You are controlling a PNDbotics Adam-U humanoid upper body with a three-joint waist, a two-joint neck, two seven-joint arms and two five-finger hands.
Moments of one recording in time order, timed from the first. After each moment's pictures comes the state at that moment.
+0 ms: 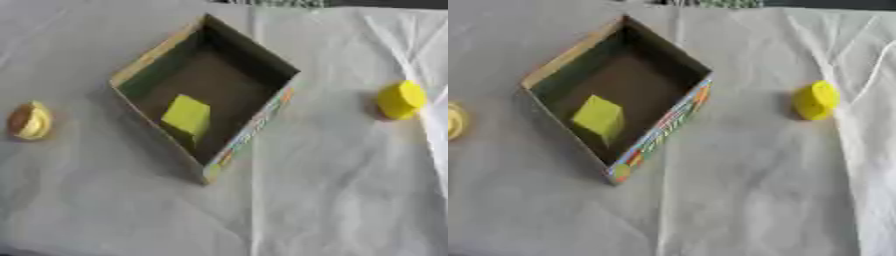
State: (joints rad) left arm -0.16 0.39 0.28 -1.98 -0.11 -0.51 0.39; right arm 0.05 -0.64 -0.31 -1.98 -0.12 -0.67 -0.13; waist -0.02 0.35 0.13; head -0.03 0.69
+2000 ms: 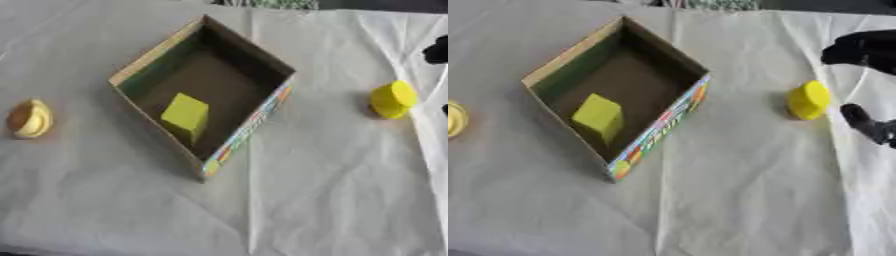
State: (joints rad) left arm -0.15 0.40 0.26 -1.98 -0.09 -0.51 0.35; right arm -0.04 -1.31 0.01 -1.98 0.40 -0.37 0.05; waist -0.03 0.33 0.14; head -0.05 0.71
